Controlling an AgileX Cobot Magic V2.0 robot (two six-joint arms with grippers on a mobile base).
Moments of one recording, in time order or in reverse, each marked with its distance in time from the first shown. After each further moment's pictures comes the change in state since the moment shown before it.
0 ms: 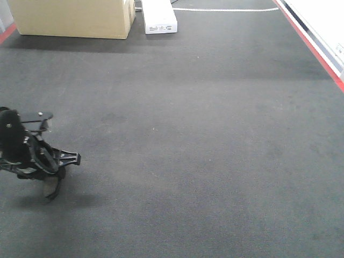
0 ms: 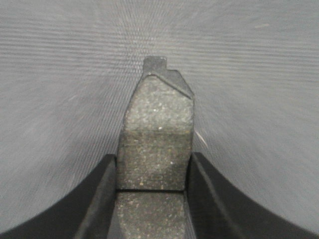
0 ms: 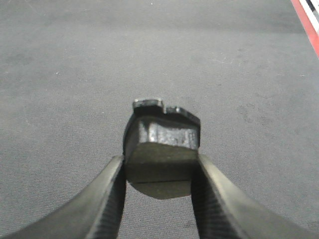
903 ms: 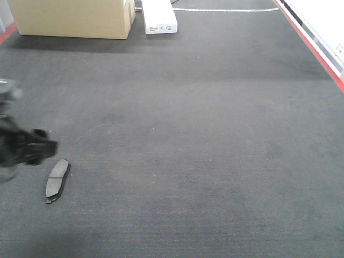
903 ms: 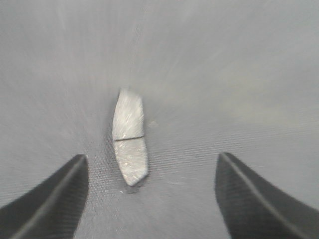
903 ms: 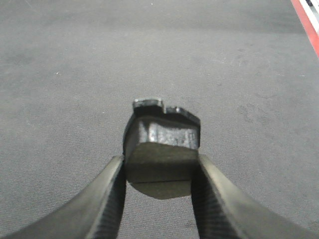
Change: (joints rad) left arm -0.063 -0.619 0.172 0.016 0.027 0.080; right arm 0.000 0.000 0.000 0.000 0.000 0.000
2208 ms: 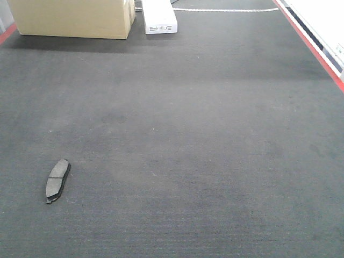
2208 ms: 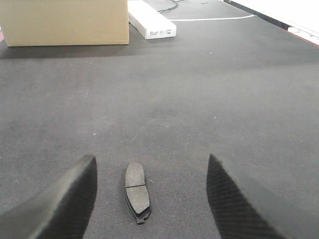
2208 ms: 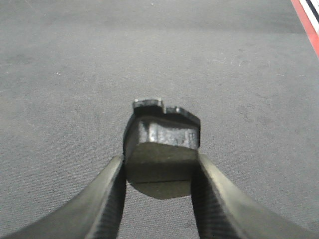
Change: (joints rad) left arm 0.000 -0.926 0.432 0.000 -0.135 0.062; right arm 0.000 0.000 0.000 0.000 0.000 0.000
